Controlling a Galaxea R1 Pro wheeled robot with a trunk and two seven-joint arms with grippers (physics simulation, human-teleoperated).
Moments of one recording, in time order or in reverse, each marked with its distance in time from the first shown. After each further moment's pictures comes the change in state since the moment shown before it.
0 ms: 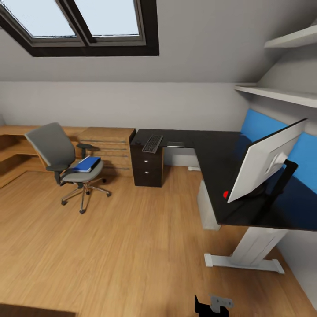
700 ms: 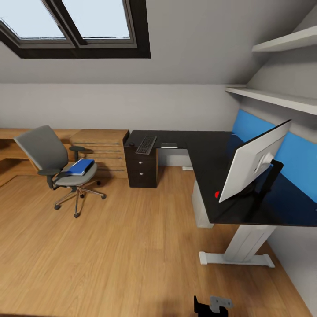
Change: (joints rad) left arm 0.000 0.000 0.001 0.000 0.002 0.000 0.001; right arm 0.000 0.003 0.000 0.000 0.001 0.002 0.000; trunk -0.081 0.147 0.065
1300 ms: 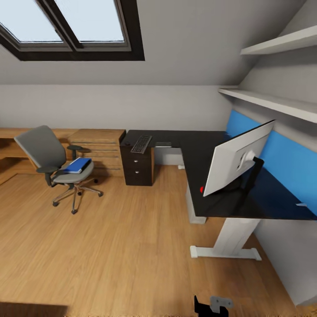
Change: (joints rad) left arm 0.000 -0.015 -0.001 0.002 -0.002 0.001 -0.004; right arm 0.000 -0.002 0.000 0.000 0.001 0.000 0.000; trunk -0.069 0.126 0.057
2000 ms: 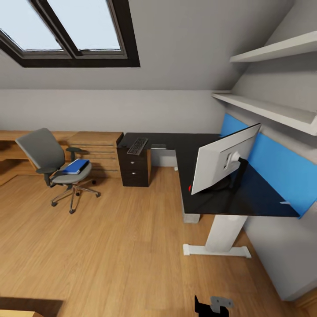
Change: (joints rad) left arm 0.000 -0.001 0.001 0.000 0.000 -0.002 0.003; right arm 0.000 -0.002 -0.001 0.000 0.001 -0.004 0.000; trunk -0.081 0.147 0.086
